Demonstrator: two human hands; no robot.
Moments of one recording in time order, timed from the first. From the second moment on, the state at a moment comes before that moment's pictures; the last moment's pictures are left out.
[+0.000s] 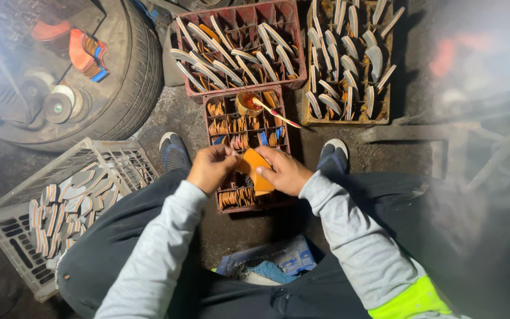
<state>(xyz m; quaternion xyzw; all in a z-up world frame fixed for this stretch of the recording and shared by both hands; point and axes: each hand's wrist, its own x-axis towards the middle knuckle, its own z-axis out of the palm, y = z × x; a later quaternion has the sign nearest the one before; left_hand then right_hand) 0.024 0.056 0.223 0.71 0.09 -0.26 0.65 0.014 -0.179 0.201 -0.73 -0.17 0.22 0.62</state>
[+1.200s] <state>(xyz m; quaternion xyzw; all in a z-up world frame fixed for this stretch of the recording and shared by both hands) 0.012 0.031 0.249 0.41 0.20 -0.18 0.87 -0.011 -0.155 0.302 -0.85 -0.18 0.05 0.50</state>
